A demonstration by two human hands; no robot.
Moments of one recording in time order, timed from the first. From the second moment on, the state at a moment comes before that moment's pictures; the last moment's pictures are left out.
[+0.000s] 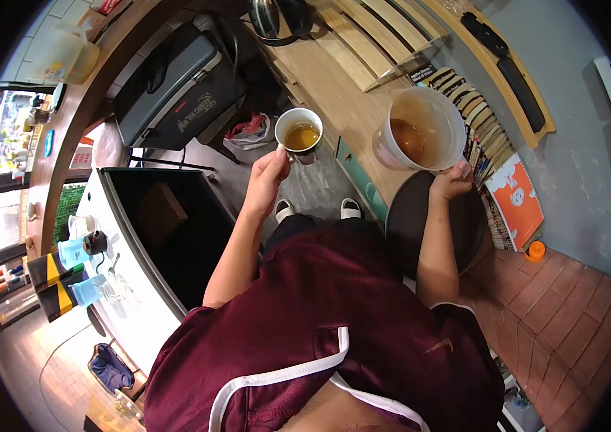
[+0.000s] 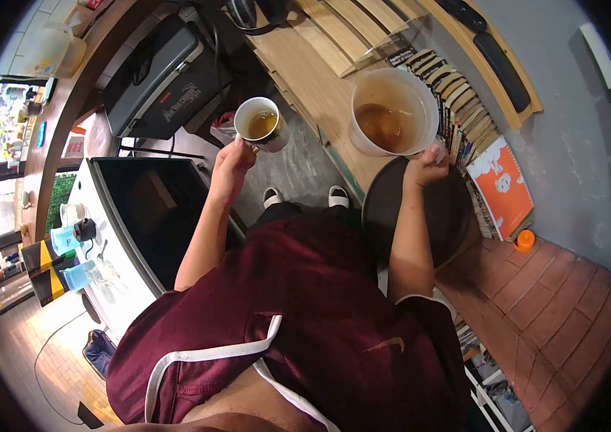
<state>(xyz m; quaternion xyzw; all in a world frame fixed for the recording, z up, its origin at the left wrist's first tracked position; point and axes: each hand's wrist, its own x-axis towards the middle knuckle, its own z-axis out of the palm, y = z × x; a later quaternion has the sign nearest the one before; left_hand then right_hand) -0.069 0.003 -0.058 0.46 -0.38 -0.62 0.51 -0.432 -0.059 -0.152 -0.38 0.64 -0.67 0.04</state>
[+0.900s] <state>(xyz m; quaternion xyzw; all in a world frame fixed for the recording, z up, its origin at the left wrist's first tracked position) 0.135 0.011 -0.010 0.51 -0.34 -0.50 0.61 -0.122 -0.096 -0.007 -0.57 0.43 -0.66 0.24</state>
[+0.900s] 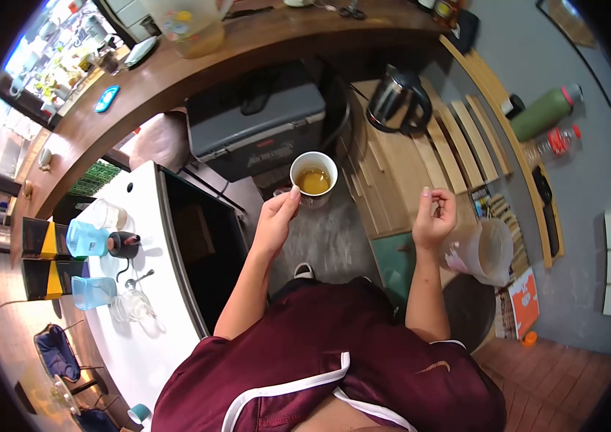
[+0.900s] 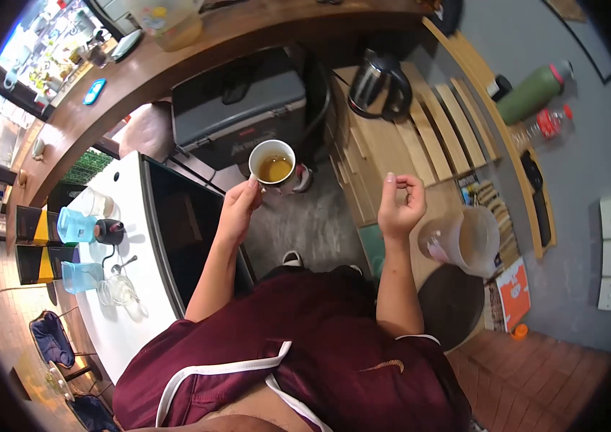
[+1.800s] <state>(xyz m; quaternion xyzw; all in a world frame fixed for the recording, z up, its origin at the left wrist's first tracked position) 0.275 -0.172 0.068 0.50 -0.23 -0.28 0.78 0.116 -0.492 0.079 -0.80 0.38 -0.42 0.20</state>
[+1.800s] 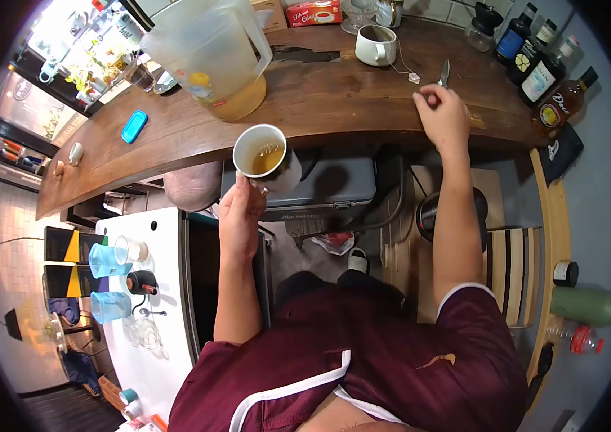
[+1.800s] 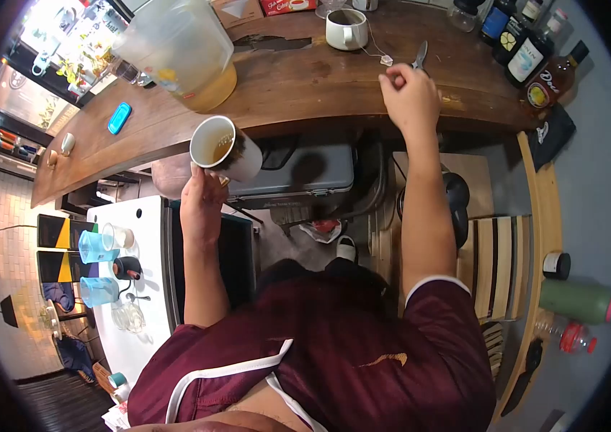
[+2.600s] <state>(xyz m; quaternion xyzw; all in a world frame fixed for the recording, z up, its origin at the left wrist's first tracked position) 0.362 -0.282 0.075 0.49 -0.29 -0.42 0.70 0.180 -0.568 0.072 -0.84 0.52 -0.13 0.01</state>
